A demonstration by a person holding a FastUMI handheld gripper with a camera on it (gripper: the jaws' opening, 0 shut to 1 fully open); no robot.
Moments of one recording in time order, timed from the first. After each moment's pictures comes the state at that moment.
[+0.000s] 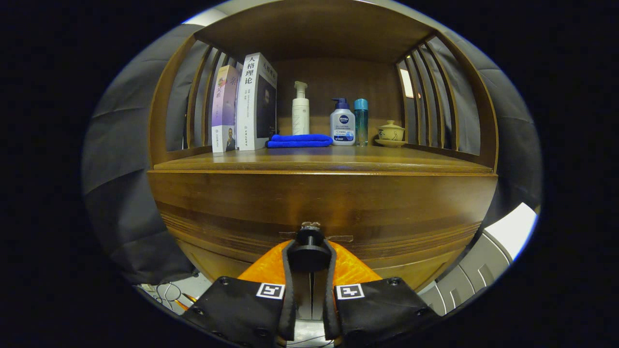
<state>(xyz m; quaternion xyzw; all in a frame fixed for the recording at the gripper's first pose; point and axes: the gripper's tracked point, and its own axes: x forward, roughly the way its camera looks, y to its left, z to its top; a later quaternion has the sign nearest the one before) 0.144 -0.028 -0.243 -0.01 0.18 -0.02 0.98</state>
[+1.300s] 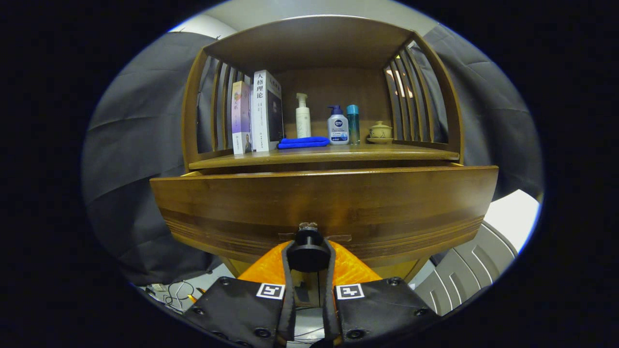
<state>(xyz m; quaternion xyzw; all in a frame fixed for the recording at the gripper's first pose) 0.045 -0.023 -0.234 0.01 0.17 0.00 0.99</state>
